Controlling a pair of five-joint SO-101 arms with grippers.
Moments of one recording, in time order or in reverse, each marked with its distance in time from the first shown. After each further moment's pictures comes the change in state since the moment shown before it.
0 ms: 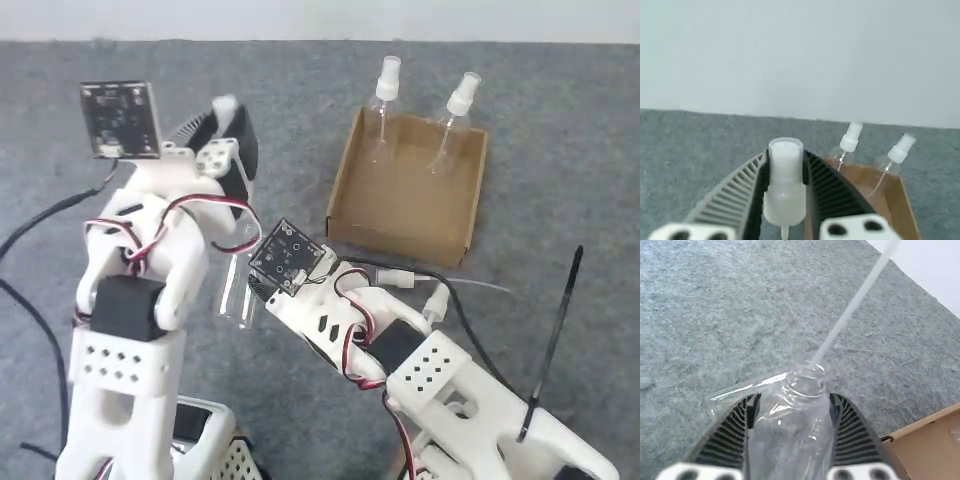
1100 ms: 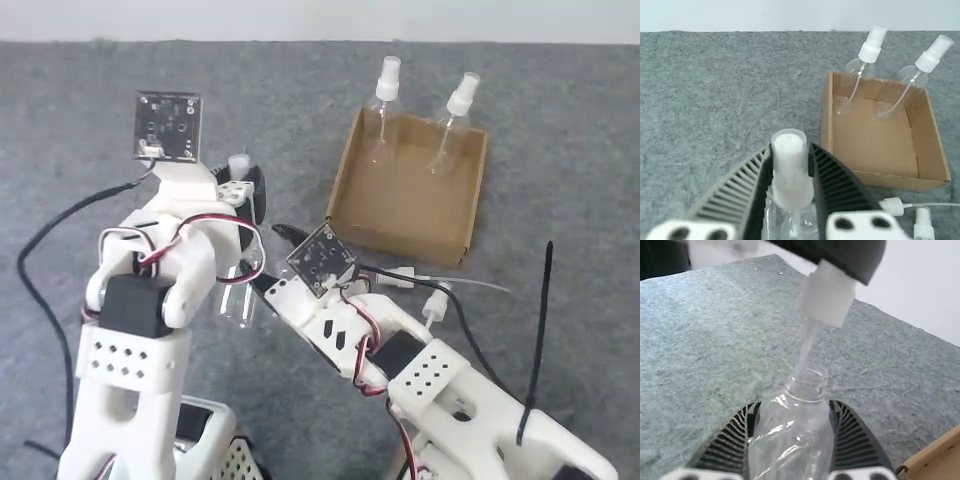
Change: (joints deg) left arm 0.4 0.0 1.5 15.1 -4.8; right arm 1.1 0.0 8.4 -20.3 -10.3
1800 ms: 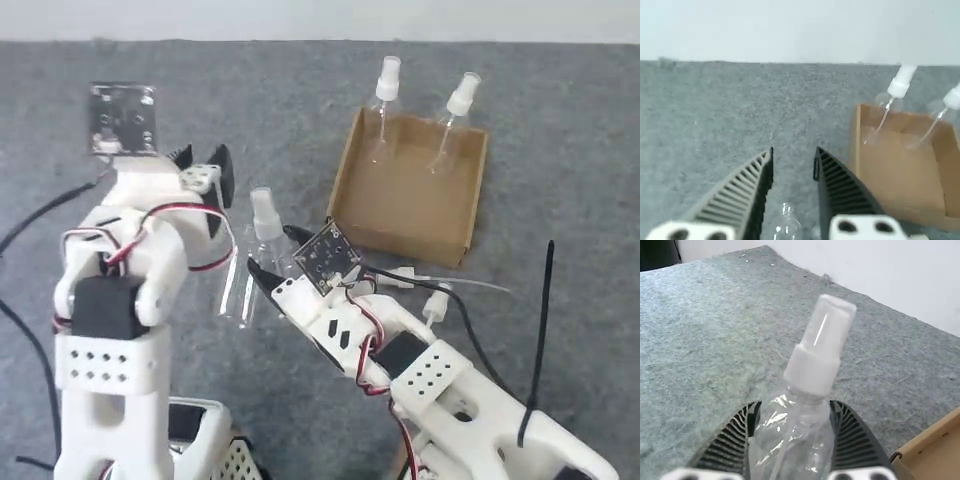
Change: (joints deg) left arm -6.6 0.1 -3.3 -0.5 -4.3; right arm 0.7 0.0 1.6 0.0 -0.2
